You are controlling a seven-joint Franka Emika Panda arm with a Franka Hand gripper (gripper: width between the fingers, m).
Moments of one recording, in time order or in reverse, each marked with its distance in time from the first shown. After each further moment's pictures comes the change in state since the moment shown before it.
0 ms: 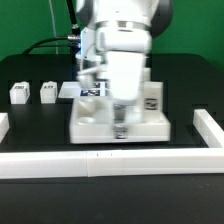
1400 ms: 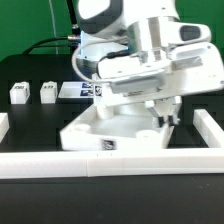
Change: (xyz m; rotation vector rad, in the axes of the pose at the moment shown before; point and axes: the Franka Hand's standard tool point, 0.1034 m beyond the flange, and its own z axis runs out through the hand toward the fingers) arm 0.071 0.001 -0.003 -0.206 0.104 -1.292
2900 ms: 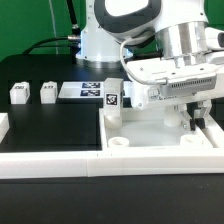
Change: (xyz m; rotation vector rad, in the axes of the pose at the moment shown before) arm 0.009 0.042 0.010 0.008 0.044 -0.357
